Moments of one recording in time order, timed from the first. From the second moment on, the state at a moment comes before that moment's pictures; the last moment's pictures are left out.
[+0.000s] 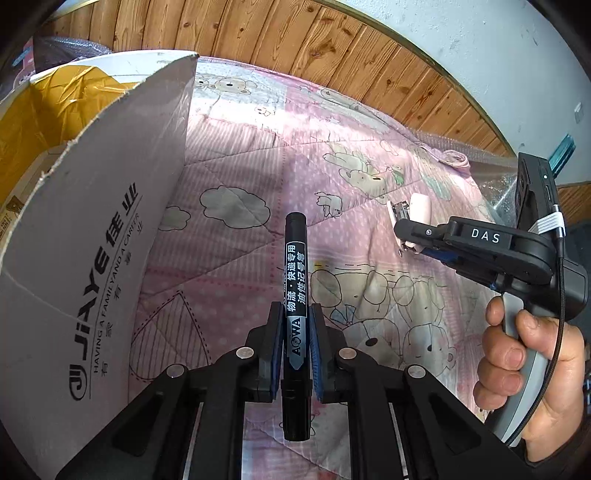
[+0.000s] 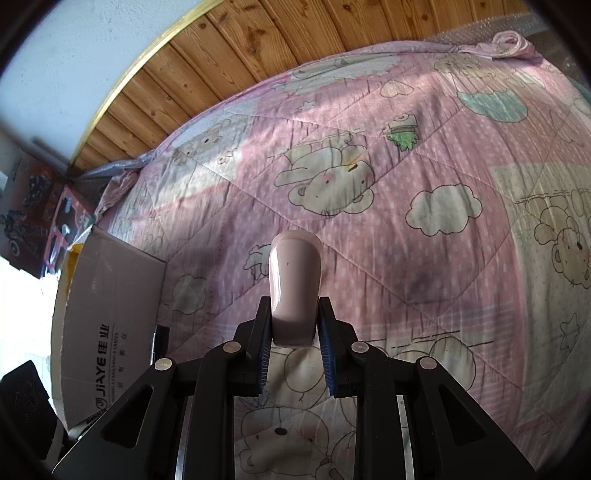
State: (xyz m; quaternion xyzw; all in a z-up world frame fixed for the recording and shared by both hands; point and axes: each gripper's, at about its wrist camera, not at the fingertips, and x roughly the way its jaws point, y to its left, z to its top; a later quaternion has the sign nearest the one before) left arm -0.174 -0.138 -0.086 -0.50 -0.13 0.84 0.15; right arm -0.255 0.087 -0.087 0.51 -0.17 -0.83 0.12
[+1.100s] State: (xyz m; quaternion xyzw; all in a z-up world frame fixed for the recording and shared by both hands) left arm -0.082 -0.183 0.018 -0.42 -0.14 0.88 0.16; right arm -0.158 0.021 0.006 0.44 -0.15 -0.86 0.20
